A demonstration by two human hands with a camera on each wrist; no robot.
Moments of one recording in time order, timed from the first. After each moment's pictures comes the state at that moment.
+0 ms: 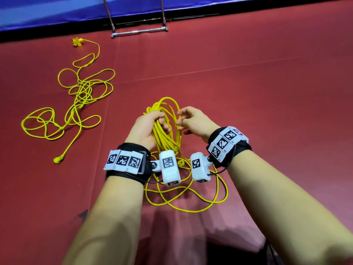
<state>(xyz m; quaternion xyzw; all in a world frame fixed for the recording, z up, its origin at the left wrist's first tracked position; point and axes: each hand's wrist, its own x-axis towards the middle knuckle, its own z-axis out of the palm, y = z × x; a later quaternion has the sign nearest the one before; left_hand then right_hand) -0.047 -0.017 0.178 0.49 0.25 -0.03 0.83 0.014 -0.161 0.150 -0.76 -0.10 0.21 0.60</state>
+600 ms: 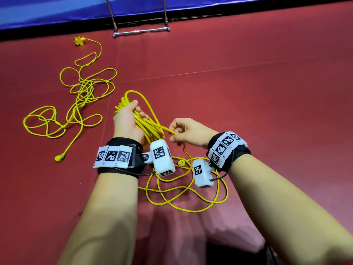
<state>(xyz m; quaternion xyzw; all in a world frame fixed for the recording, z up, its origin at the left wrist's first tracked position) -0.044 0.019 0.190 0.37 0.31 0.16 0.86 0.000 -0.160 0.138 -0.76 -0.28 0.28 0.52</state>
